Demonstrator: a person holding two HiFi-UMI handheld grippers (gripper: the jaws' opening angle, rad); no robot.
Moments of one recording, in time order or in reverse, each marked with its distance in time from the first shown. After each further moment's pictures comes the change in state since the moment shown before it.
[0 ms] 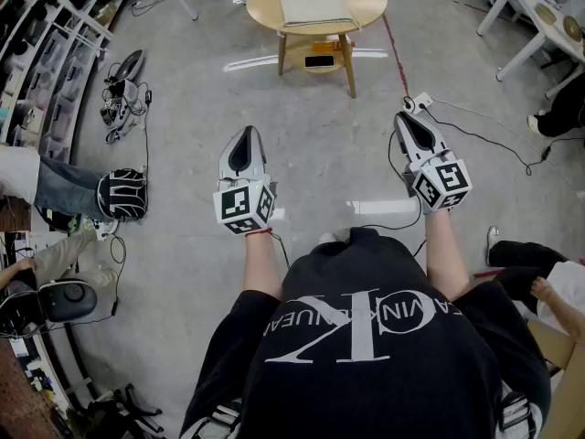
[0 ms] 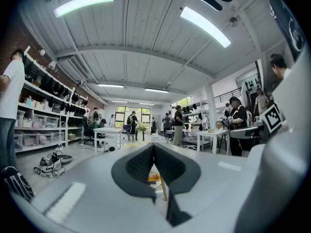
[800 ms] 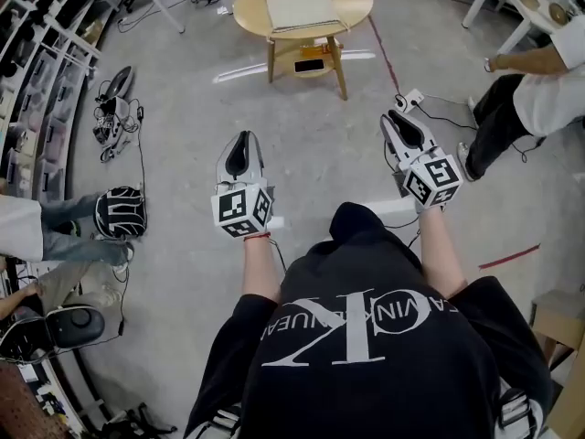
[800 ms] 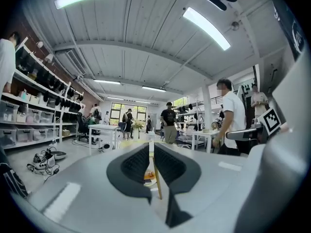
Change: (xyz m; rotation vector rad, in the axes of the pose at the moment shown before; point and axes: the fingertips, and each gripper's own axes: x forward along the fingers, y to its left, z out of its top) left arm 0.009 0.010 -0.007 -0.032 0.026 -0.063; right arm 0.012 0.020 -0.006 0.014 0.020 -0.026
